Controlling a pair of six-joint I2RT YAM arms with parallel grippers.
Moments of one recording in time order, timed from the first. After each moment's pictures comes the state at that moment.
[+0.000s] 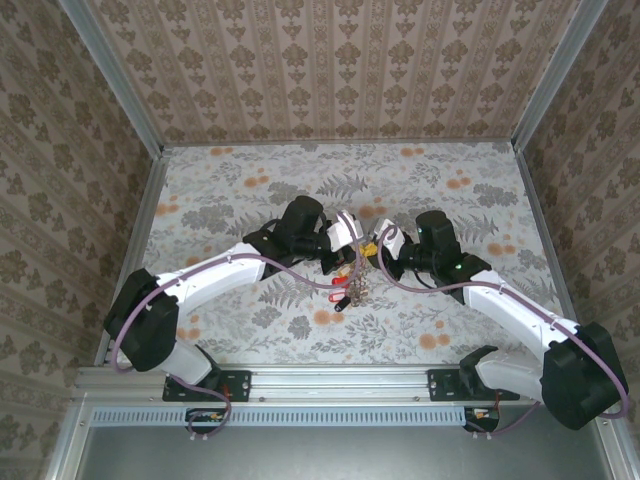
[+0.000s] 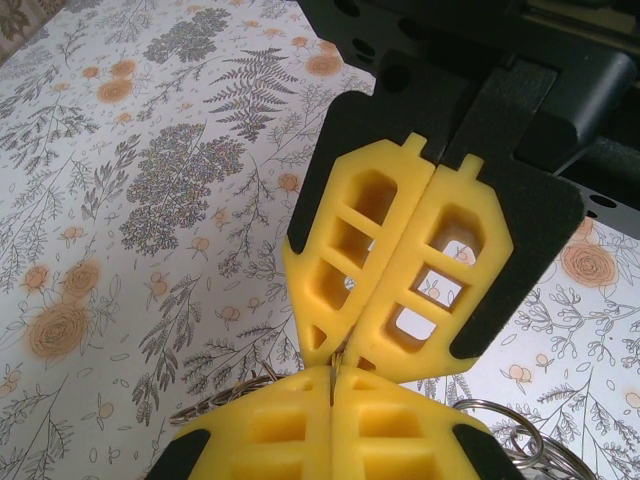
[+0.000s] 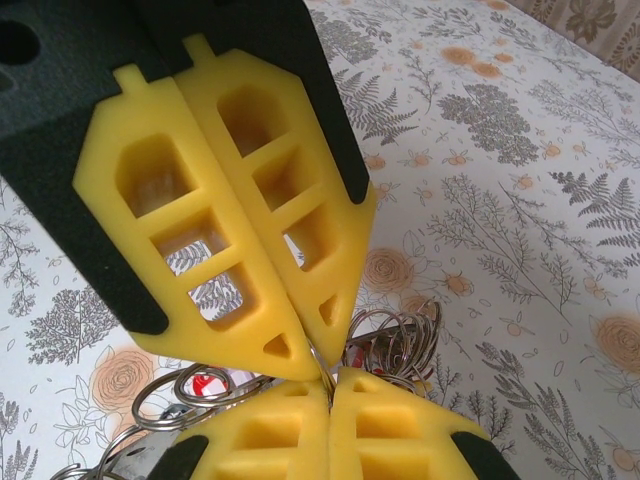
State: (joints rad) left arm -0.84 1.50 1.02 -0.10 0.49 0.36; right arm 0.44 1.15 0.67 -0.07 -0.52 -0.36
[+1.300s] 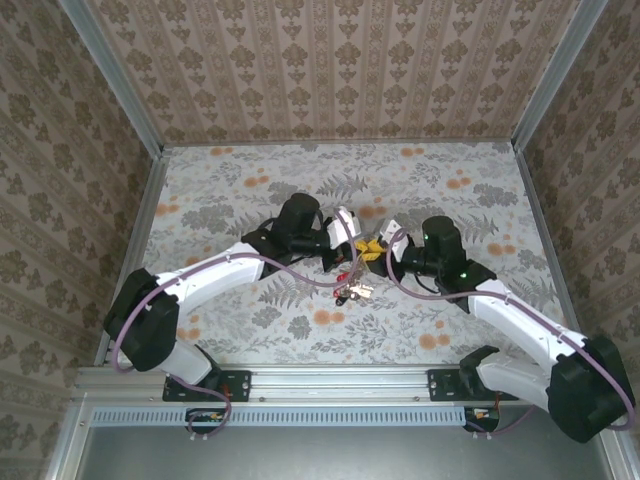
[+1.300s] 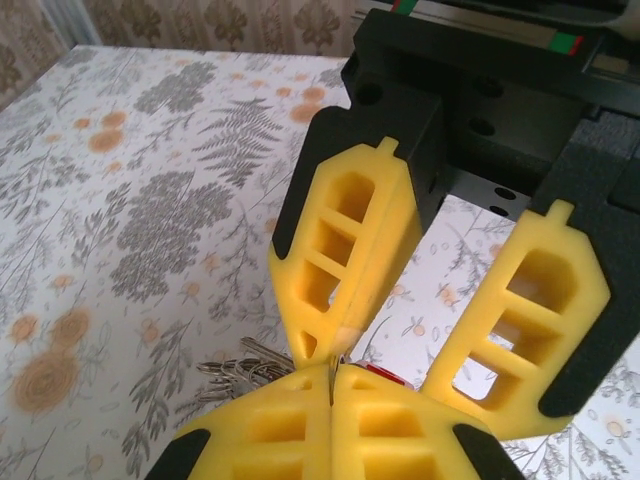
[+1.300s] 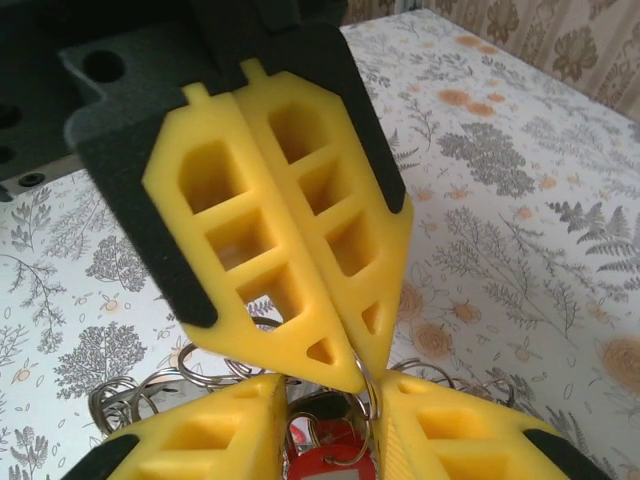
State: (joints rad) left arm -0.82 1.50 1.01 -0.01 0.59 0.34; right arm 0.44 1.06 0.61 0.00 -0.54 -0.29
